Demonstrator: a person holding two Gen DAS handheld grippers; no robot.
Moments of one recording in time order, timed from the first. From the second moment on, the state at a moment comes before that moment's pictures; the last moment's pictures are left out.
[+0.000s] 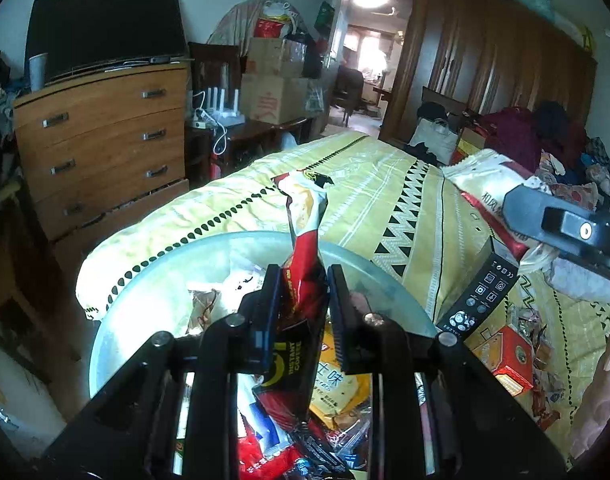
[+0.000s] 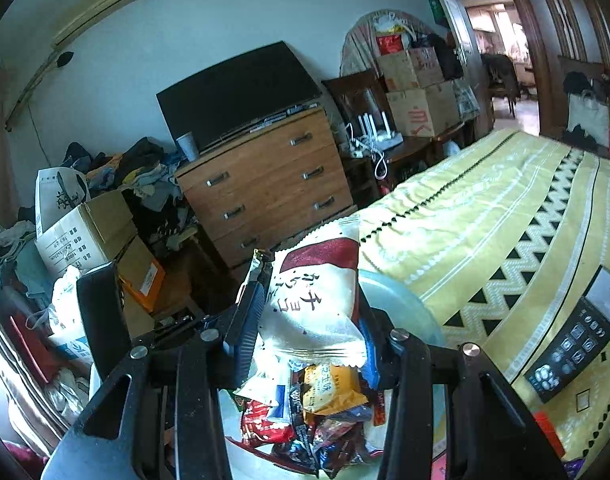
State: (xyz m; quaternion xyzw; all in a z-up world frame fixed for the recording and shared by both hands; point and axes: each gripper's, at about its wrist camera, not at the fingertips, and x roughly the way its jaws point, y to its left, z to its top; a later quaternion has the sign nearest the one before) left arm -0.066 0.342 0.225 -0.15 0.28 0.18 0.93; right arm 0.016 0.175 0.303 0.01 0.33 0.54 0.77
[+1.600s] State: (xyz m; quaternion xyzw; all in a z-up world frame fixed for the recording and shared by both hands) left arm -0.057 0.358 0.203 -0.16 0.30 0.18 0.92; right arm 0.015 0.199 0.274 -0.01 0.36 0.54 0.76
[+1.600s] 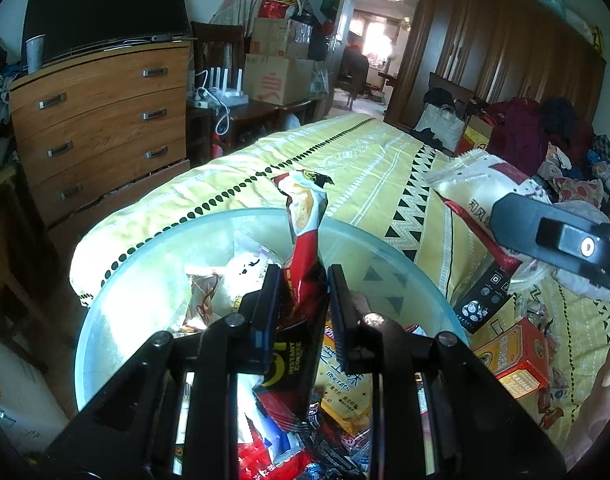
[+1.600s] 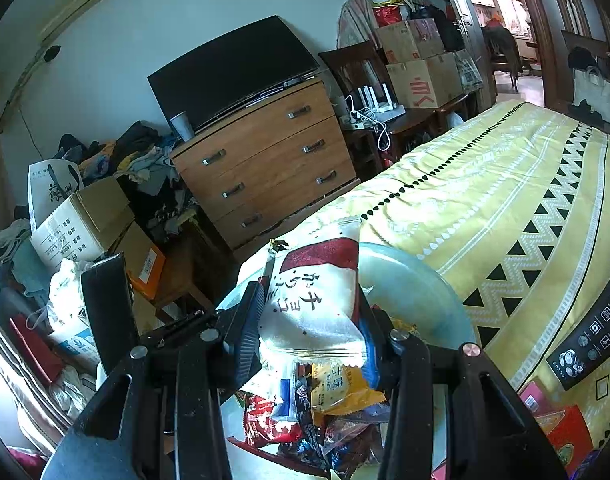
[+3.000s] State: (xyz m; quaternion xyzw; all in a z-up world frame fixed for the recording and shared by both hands) left arm -0.051 0.215 0.258 -0.06 0.24 0.17 0.96; right arm -0.018 0.020 0.331 0.03 0.26 0.45 0.86
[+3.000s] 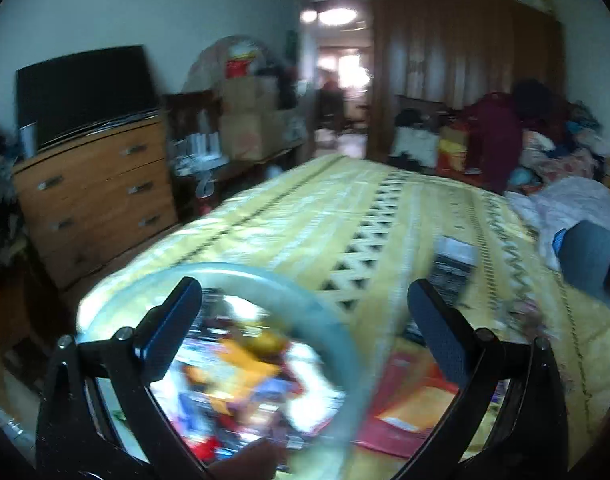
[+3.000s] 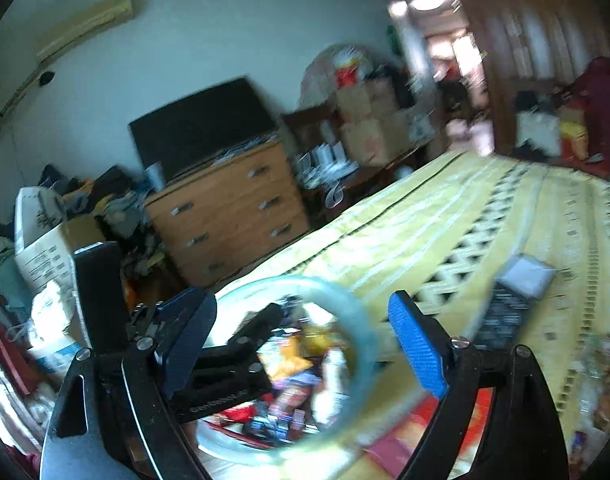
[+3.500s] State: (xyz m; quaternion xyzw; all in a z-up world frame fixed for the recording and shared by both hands) left arm -0.001 0.016 0.147 -0.01 0.36 -0.07 0.93; right arm -0.030 -0.264 0.203 0.02 0.33 0.20 0.92
